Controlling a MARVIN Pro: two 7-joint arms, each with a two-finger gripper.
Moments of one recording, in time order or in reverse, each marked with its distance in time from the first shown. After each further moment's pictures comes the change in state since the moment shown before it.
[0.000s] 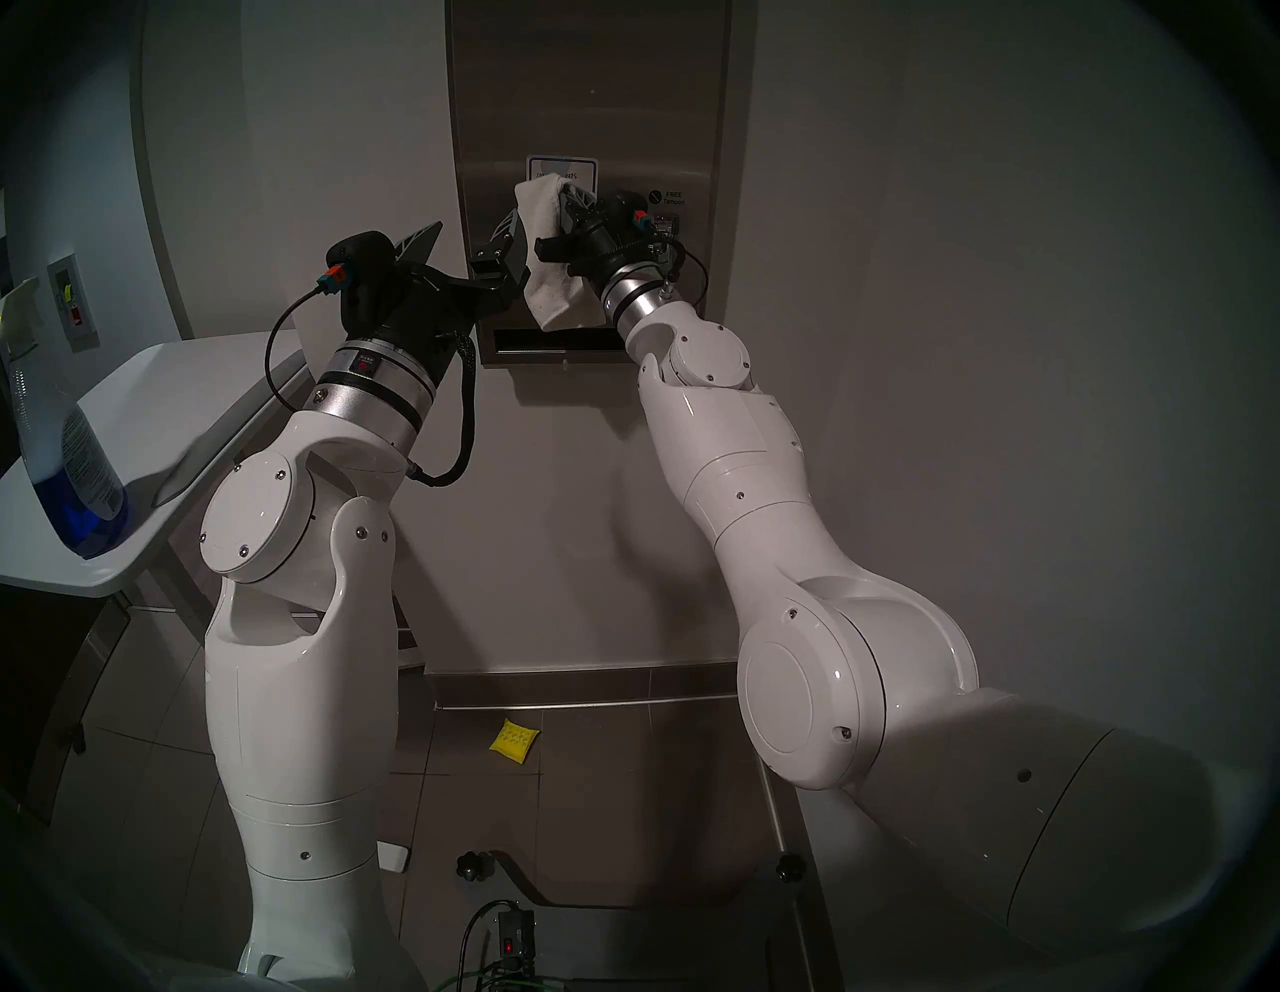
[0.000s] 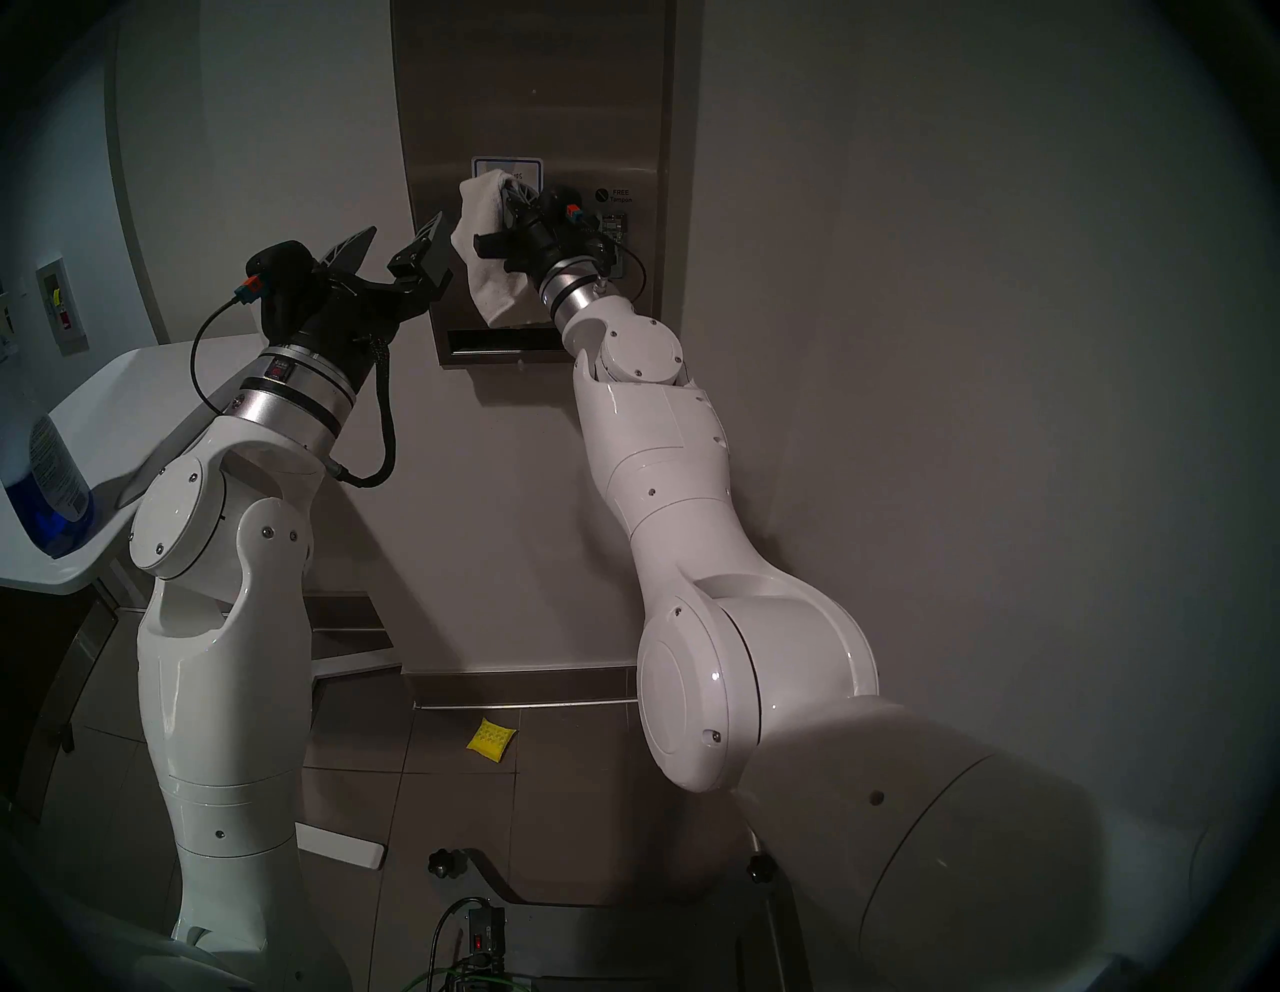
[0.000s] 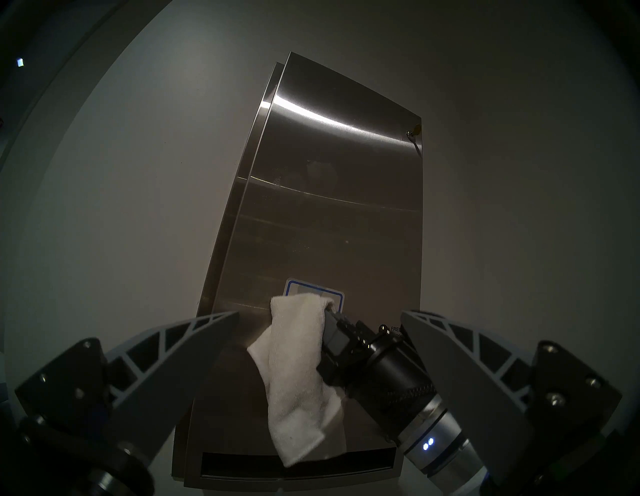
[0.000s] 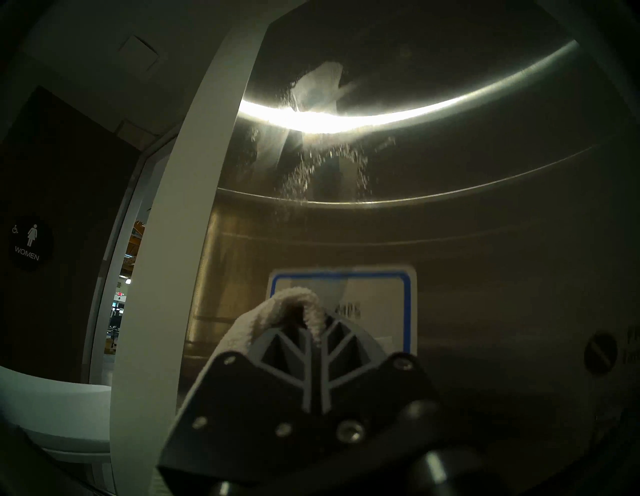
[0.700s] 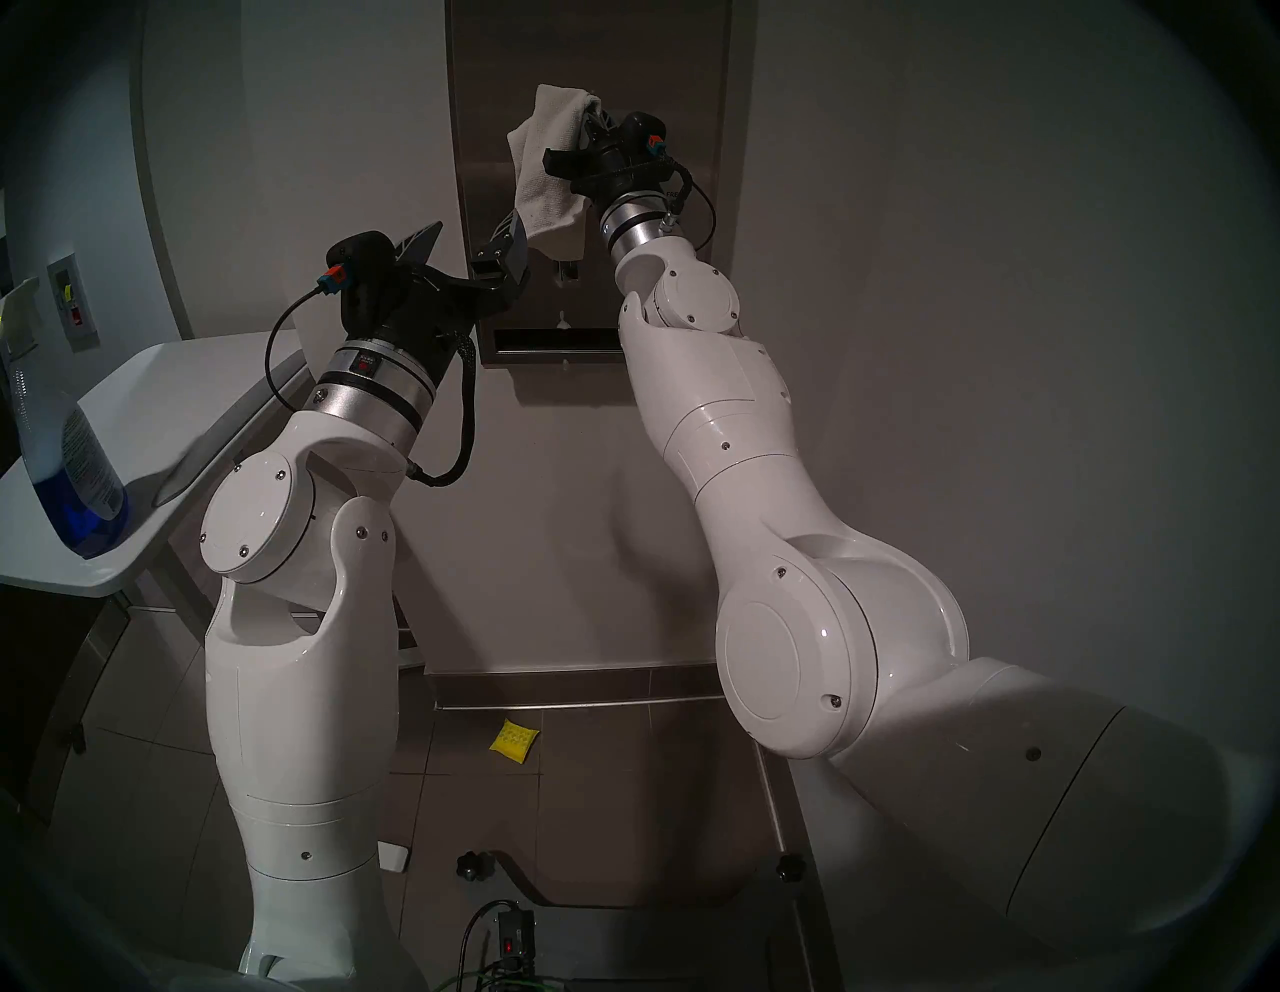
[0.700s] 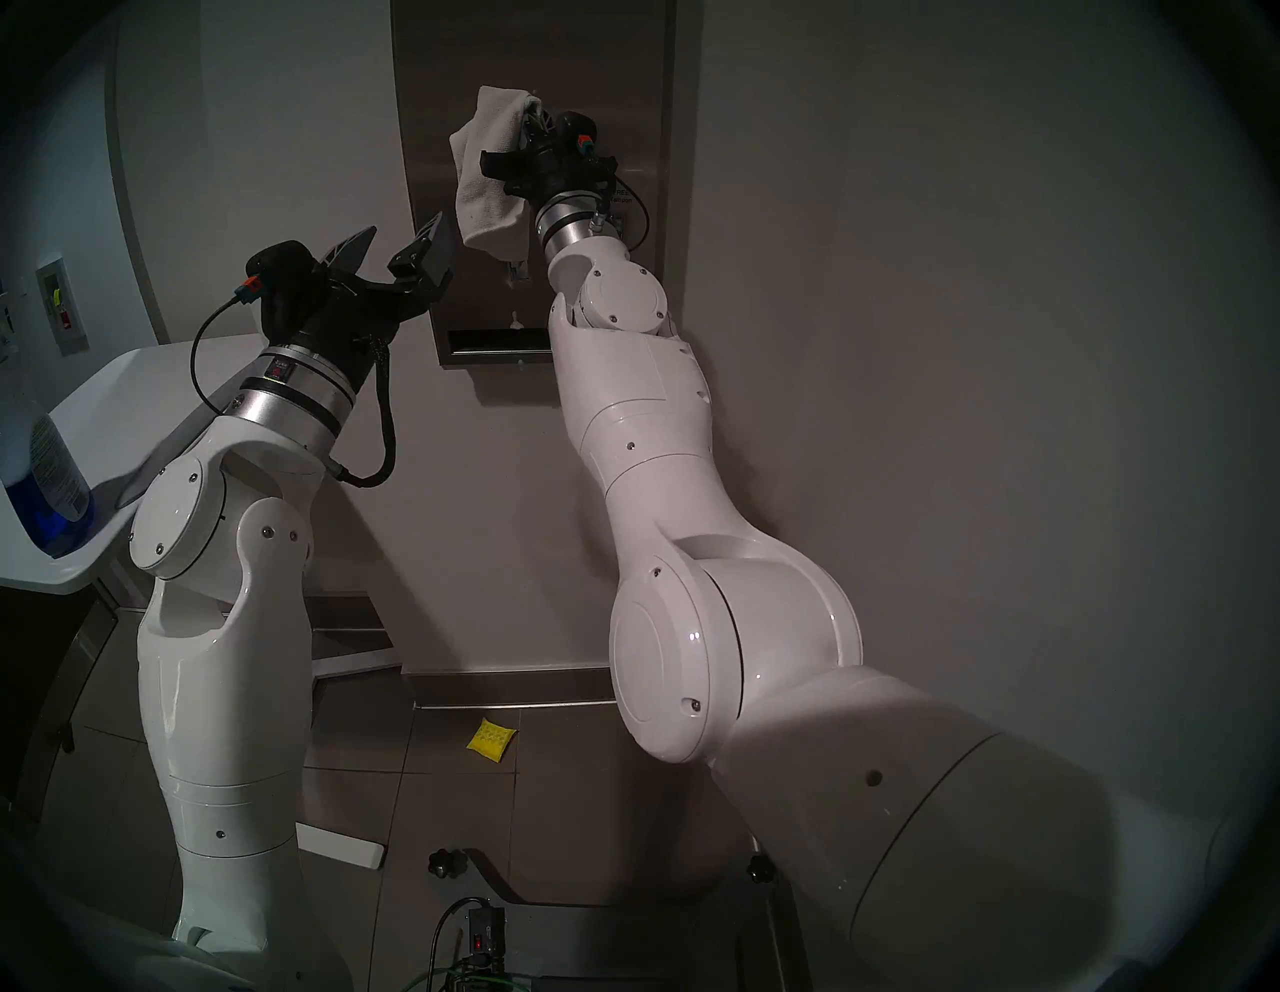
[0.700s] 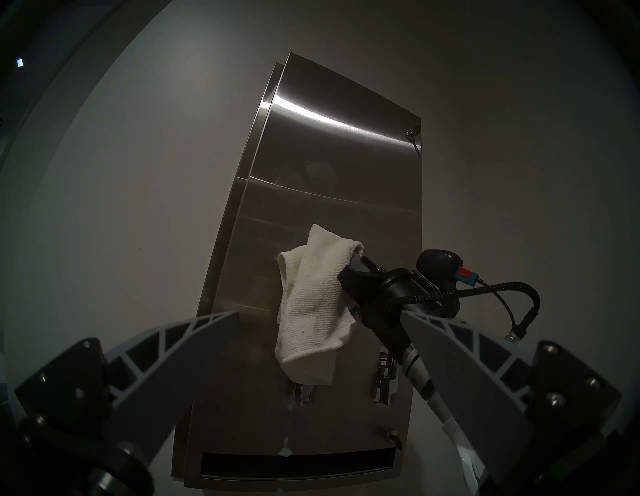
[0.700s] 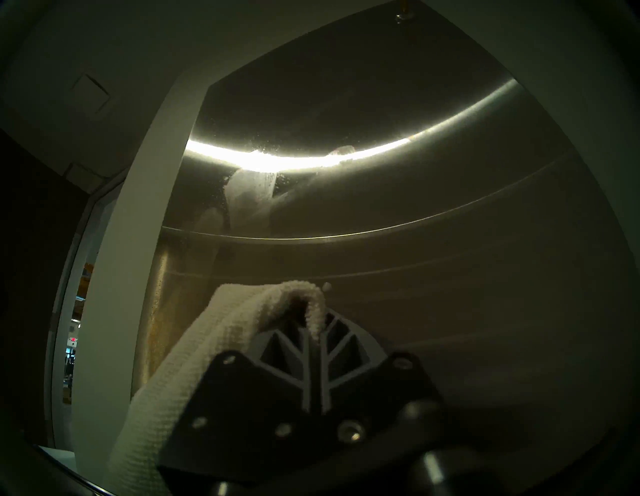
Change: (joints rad) left arm -0.001 -0.002 -0.001 -0.001 0.003 0.001 -0.002; right arm 0.065 -0.057 0.055 0.026 0.011 -0.035 -0.169
